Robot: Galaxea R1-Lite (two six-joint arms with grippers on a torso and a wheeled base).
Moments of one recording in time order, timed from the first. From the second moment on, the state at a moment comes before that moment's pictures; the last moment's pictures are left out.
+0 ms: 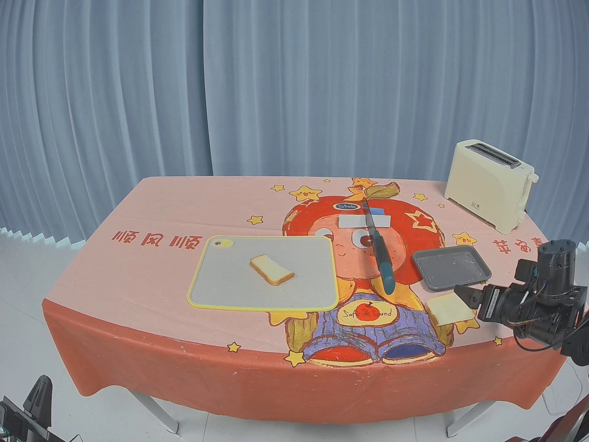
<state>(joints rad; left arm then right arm) -0.01 0.02 -0.02 0.00 0.01 0.01 0.34 1.55 -0.34 -0.63 -0.21 0.43</state>
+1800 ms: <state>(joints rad) -0.01 0.02 -0.02 0.00 0.01 0.01 0.23 1.73 -0.41 -0.60 -0.21 0.10</state>
